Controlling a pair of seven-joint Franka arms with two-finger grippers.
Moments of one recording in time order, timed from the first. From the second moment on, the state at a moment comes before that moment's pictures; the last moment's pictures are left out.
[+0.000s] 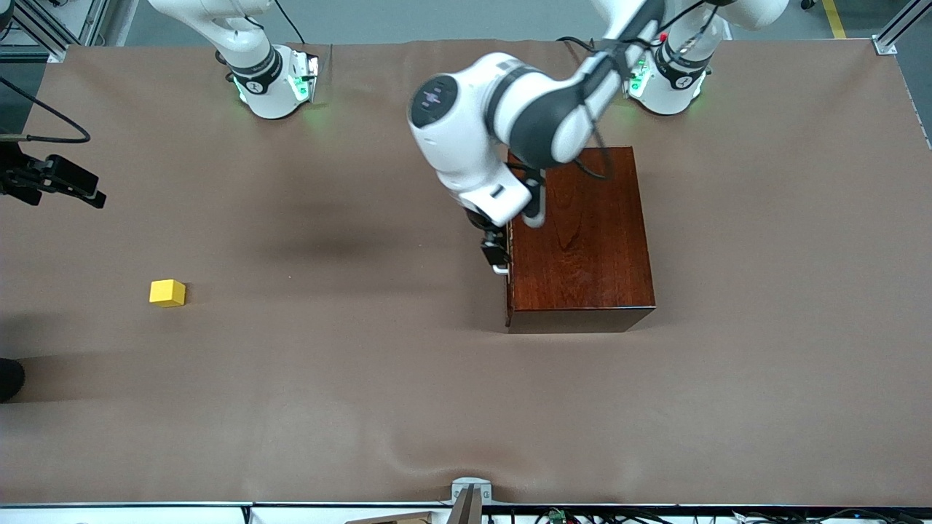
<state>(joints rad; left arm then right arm) -0.76 0.60 -0.04 -1.20 0.30 1.67 -2.35 0.00 0.02 -0.05 -1.53 0.01 1.53 0.01</state>
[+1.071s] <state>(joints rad) -0.24 0.49 -0.04 -1.22 0.12 1.68 -1.71 0.00 0.02 -0.05 -1.53 0.01 1.53 0.01</state>
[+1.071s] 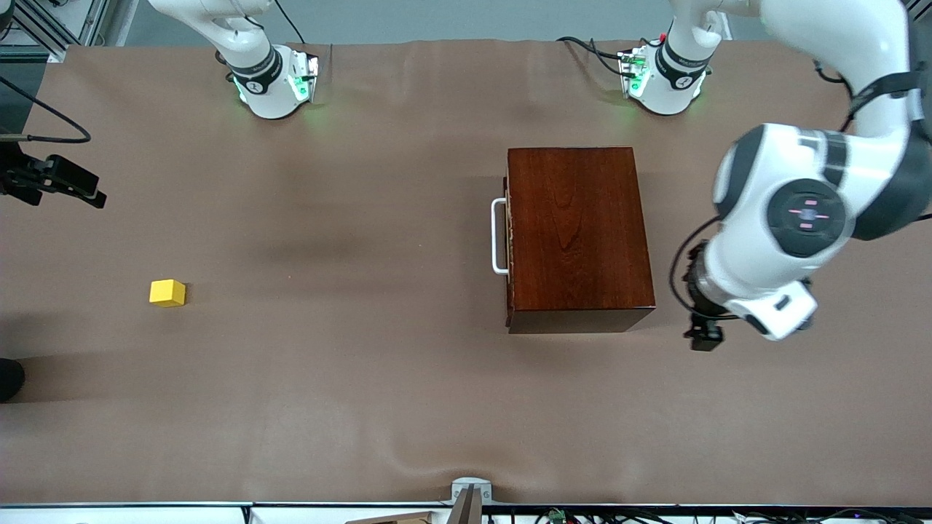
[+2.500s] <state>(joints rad) -0.08 0.16 -0.05 -1.56 0.03 1.67 -0.81 0.00 0.02 -0.05 -1.53 0.01 1.53 0.01</state>
